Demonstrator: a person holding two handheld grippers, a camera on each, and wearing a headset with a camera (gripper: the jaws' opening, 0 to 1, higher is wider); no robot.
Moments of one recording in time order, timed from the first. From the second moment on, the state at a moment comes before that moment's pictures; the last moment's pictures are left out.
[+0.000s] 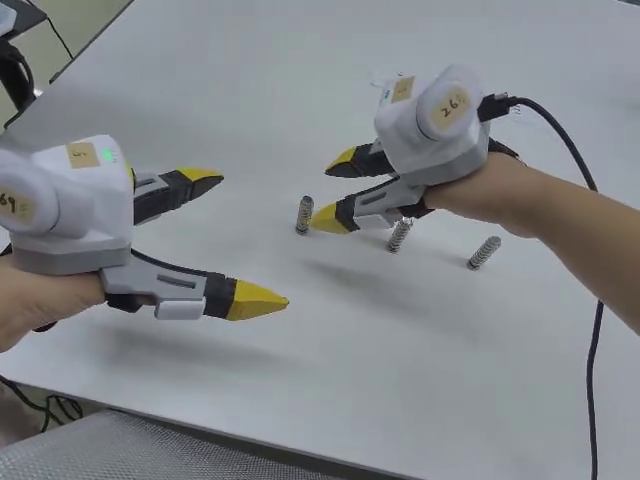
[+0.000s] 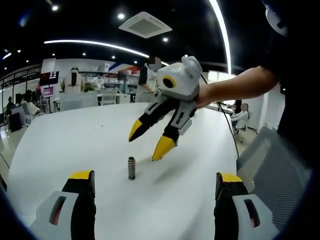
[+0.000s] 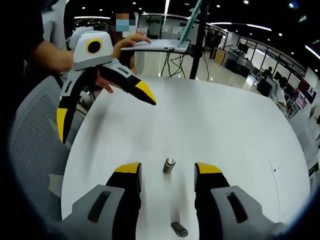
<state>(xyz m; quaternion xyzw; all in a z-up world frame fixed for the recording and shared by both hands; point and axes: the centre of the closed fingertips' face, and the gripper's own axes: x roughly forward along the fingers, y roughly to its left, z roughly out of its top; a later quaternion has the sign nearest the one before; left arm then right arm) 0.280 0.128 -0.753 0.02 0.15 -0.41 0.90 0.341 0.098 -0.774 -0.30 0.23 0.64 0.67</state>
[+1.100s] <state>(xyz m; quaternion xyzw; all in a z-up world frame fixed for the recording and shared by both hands) 0.285 0.108 -0.728 -0.01 0.12 -0.43 0.90 0.316 0.000 -0.744 -0.16 0.19 0.57 0.78</state>
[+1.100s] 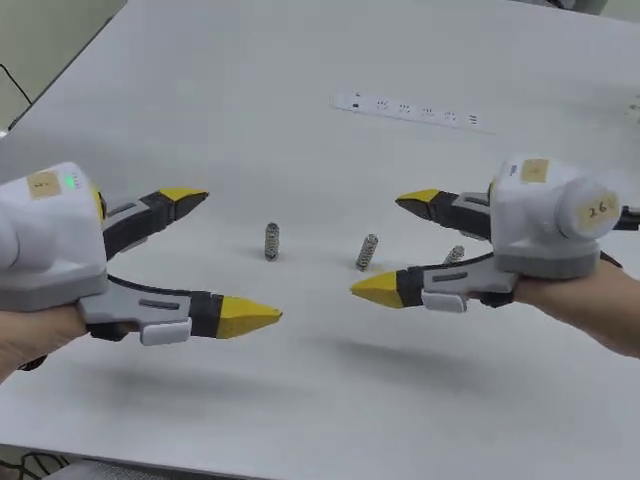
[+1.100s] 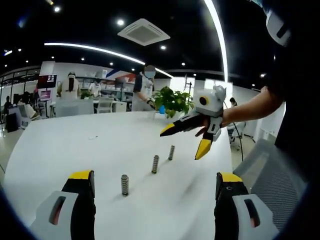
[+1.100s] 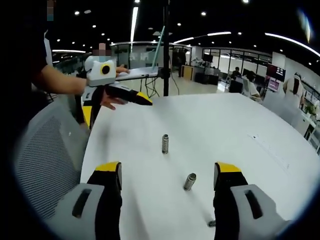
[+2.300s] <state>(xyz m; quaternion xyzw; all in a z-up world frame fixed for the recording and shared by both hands) 0.280 0.111 -0.718 0.00 0.12 -0.42 0.90 0.287 -0.103 -0.730 -0.04 0.16 0.48 0.86</state>
